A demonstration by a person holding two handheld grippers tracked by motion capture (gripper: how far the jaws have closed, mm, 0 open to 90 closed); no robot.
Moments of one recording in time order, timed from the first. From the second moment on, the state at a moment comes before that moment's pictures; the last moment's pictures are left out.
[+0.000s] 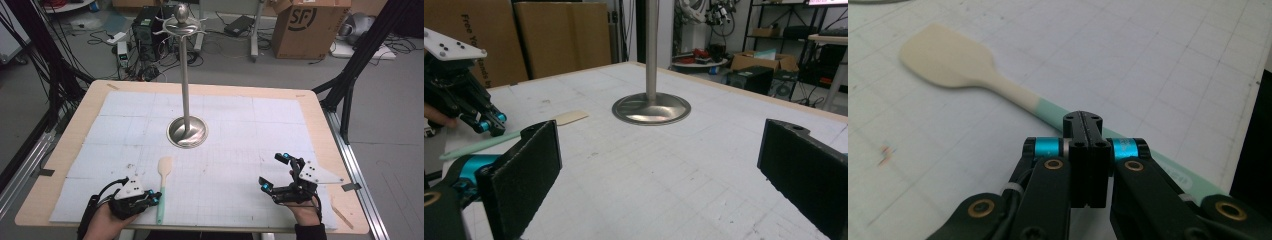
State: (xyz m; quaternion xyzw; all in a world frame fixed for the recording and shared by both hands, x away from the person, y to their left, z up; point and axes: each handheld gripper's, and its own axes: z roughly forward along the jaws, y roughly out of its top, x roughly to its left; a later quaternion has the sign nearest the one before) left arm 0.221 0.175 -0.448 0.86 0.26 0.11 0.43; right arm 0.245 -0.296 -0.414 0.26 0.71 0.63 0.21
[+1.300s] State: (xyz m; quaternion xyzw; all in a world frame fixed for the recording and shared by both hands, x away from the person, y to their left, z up) left arm 0.307 0.130 -0.443 0.87 0.27 0.14 0.38; right arm 0.248 -0.296 -0.414 0.26 0.71 0.63 0.20
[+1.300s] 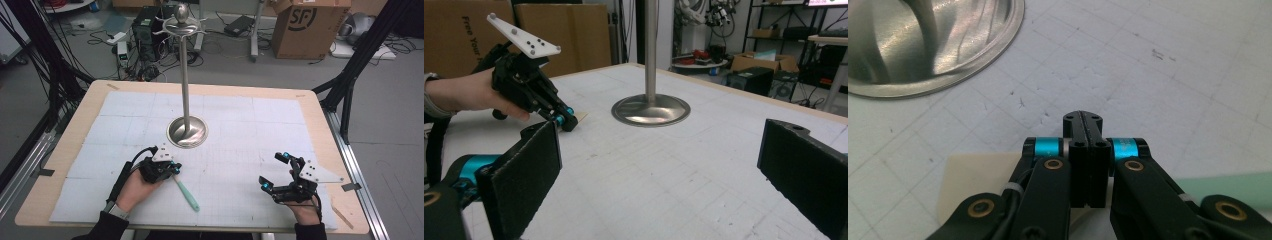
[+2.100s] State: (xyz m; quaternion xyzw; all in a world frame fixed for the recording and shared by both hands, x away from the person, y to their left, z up) left arm 0.258 0.189 -0.441 0.86 0.30 0.18 0.36; right arm 0.244 -0.297 -0.415 0.26 0.71 0.62 0.21
